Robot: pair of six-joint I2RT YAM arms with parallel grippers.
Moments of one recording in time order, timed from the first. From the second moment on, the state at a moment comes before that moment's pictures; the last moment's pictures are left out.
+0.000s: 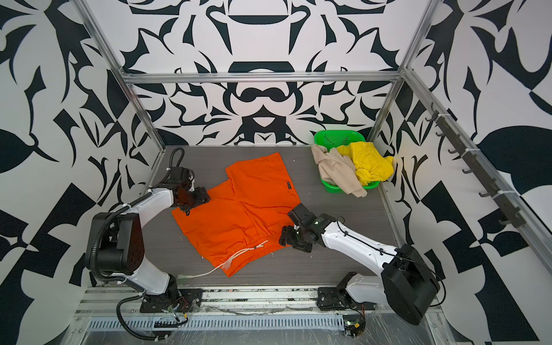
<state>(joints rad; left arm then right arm) -0.07 1.61 0.98 -0.53 0.15 -0.39 0.68 1.25 0.68 -0.62 -0.24 0.92</state>
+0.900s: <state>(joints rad) 0.14 1.15 0.79 -0.56 0.23 -0.63 0.36 1.88 1.33 -0.45 -0.29 0.60</state>
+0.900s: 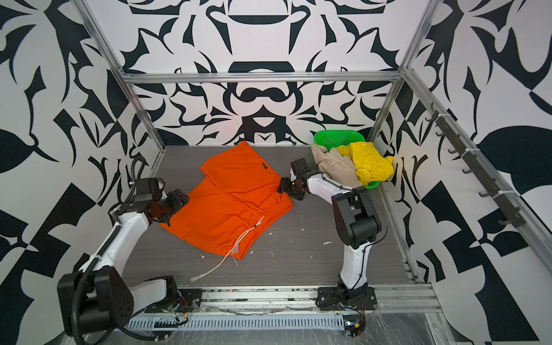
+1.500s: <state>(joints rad) -0.10 0.81 0.51 -0.52 0.38 -0.64 0.85 1.57 0.89 -0.28 -0.33 0.92</state>
